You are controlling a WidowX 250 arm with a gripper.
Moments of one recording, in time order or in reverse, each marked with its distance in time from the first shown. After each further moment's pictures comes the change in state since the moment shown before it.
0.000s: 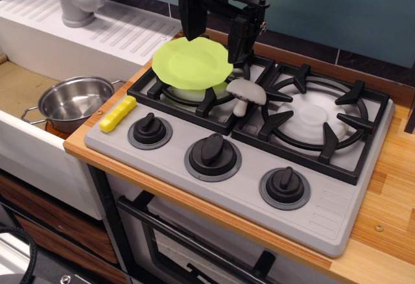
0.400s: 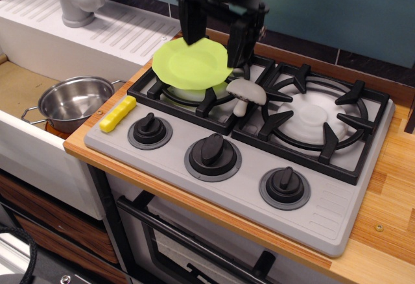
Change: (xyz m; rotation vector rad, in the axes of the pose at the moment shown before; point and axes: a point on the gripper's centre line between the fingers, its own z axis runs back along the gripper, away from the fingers) arm -0.003 -0.002 -0.011 -0.011 0.035 0.003
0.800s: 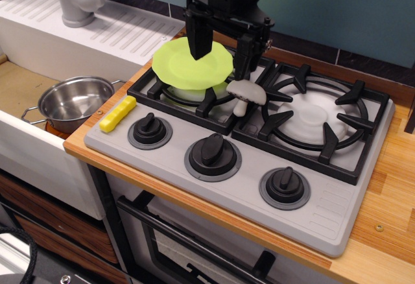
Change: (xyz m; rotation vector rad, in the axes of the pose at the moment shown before) arm 0.008 -0.005 -0.014 -0.032 -0.007 0.017
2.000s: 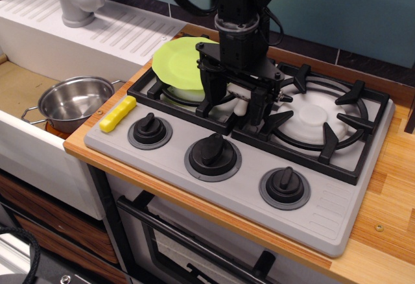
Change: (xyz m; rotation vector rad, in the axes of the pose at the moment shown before) arm -0.003 -0.022 -0.045 -0.039 -0.093 0.026
